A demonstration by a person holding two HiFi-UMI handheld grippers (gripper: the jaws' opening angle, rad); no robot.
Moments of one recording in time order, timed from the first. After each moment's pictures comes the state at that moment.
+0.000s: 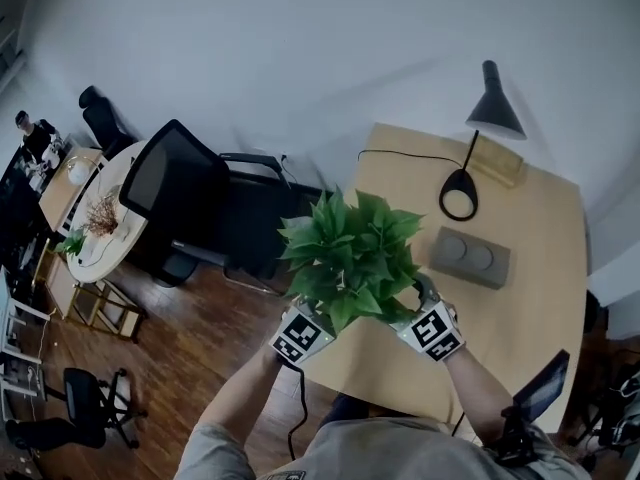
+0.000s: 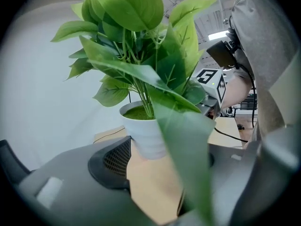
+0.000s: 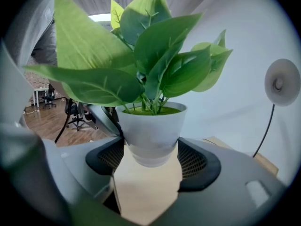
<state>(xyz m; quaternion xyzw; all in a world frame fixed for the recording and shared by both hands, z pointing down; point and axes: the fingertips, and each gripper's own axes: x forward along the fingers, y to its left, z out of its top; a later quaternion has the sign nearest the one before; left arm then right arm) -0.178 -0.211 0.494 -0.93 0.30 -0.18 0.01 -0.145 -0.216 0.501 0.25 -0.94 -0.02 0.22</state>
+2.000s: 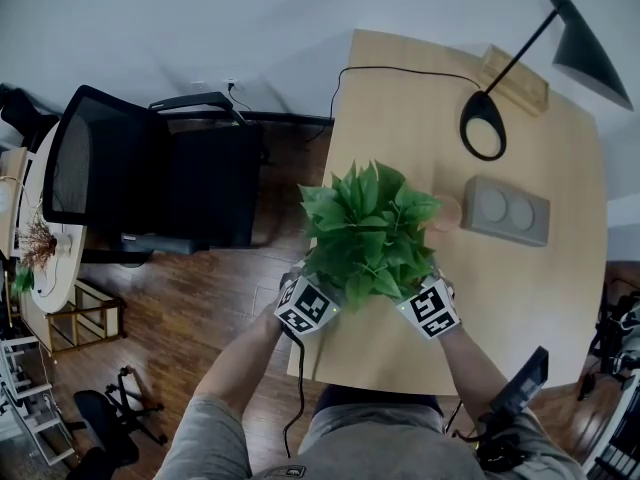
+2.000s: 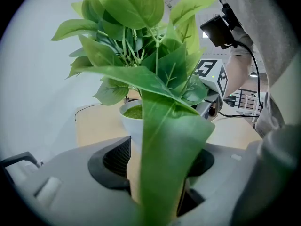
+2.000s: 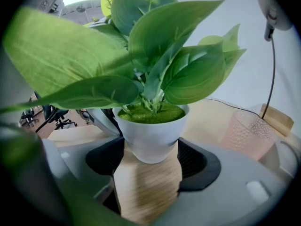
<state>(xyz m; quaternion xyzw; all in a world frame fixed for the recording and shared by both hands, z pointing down) -0.220 -0.294 0.669 -0.95 0.19 -0.25 -0.02 -0.185 -0.291 0.678 0.34 -0.89 0.10 0.28</state>
